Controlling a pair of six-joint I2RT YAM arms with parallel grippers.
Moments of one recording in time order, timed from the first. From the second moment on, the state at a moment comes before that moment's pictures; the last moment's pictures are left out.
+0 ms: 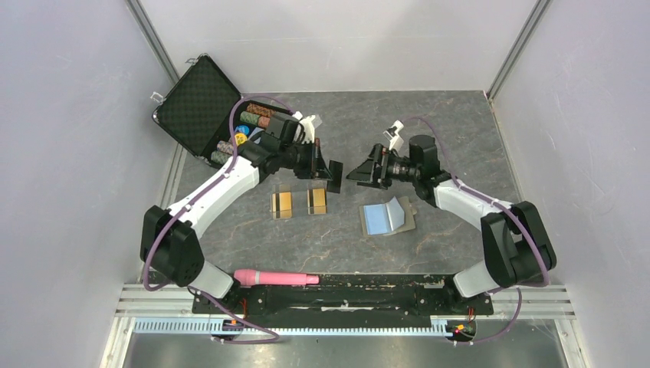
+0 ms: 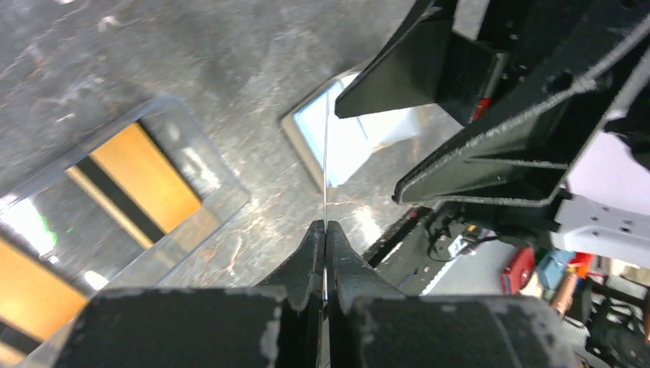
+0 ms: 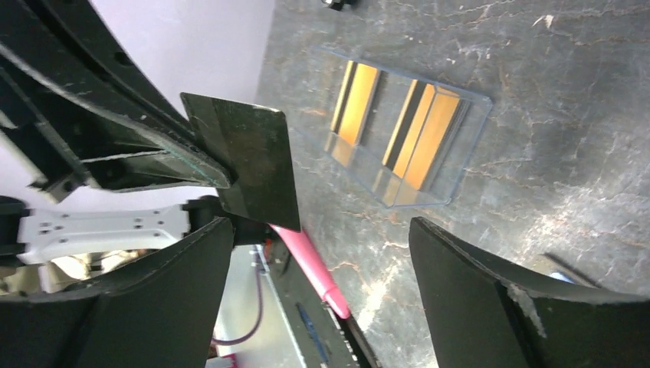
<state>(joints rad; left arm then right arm) -0.54 1.51 1.29 -0.57 0.43 -0.45 0.37 1.51 0.83 0.21 -0.77 0.73</state>
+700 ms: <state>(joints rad) -0.52 1.47 1.17 -0.17 0.71 -0.61 0.35 1.48 0.68 0.91 -1.00 1.17</state>
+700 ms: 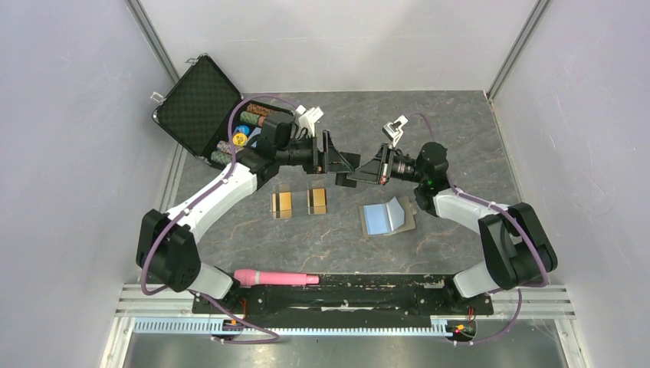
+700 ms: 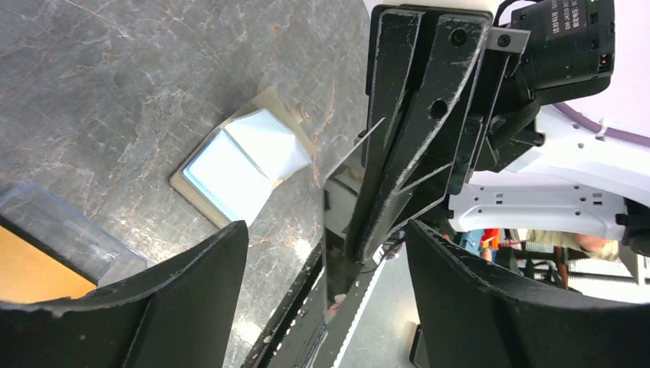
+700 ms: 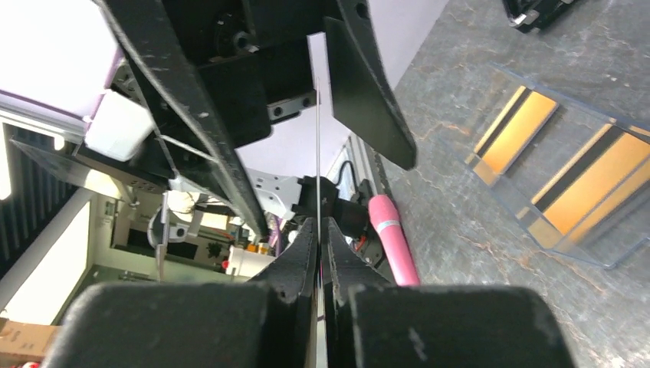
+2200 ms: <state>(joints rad) -0.74 1.82 1.34 -0.59 0.41 -0.40 0.34 1.40 0.96 -0.57 -0.40 0.13</state>
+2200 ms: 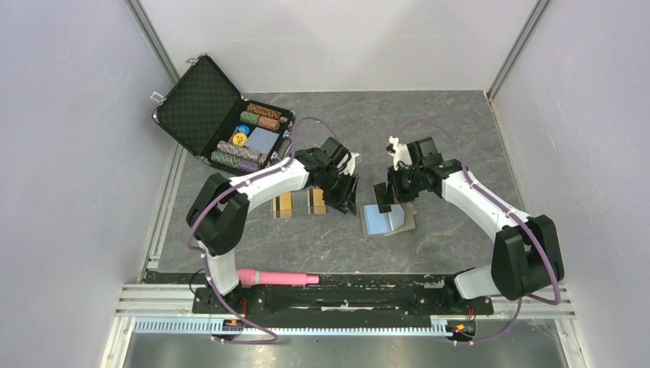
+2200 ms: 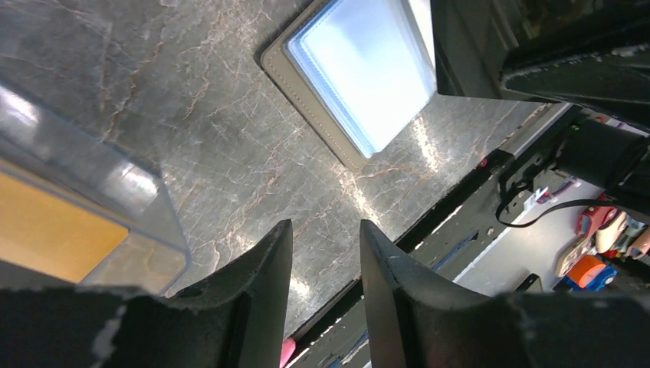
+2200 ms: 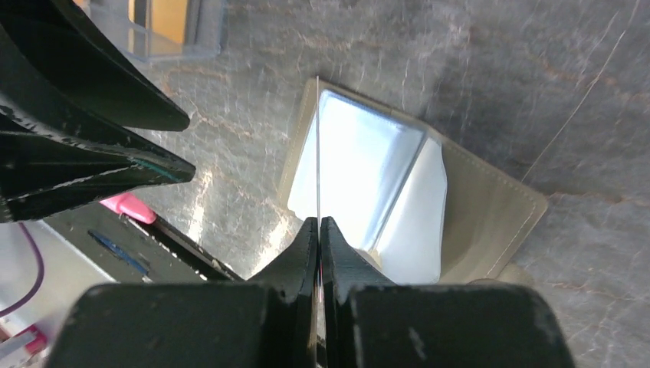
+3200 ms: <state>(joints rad) -0.79 2.11 1.51 -0.66 0.43 -0.34 0.16 1.48 0.77 -0.57 -0.60 0.11</state>
